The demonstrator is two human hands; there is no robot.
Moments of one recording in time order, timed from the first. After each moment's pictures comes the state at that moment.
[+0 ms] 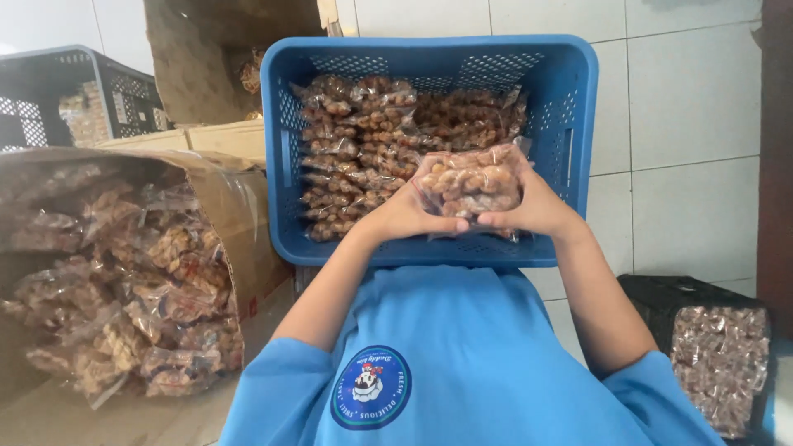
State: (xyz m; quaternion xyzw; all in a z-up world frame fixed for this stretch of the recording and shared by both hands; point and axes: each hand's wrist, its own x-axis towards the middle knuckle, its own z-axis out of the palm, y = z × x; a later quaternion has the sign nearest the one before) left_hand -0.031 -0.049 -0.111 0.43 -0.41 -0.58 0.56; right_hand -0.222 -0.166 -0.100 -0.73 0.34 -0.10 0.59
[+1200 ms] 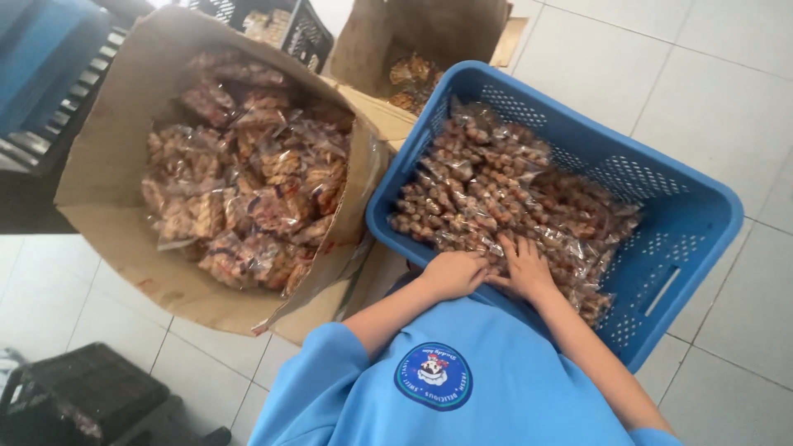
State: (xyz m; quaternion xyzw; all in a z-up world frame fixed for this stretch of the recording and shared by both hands) left_hand -0.065 0.030 -0.178 0.78 -0.51 -0.32 0.19; right_hand -0.179 -0.131 -0.270 -0.94 0.12 0.27 0.16
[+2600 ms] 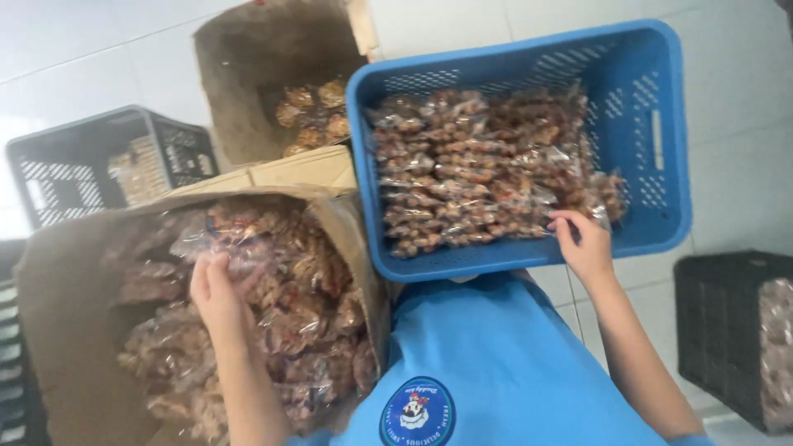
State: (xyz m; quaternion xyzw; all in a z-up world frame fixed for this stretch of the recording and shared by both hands) left_hand 0.233 0.201 -0.092 0.74 0.03 -0.22 0.64; right_hand -0.224 -0.045 -0.198 -0.74 0.56 -0.14 0.34
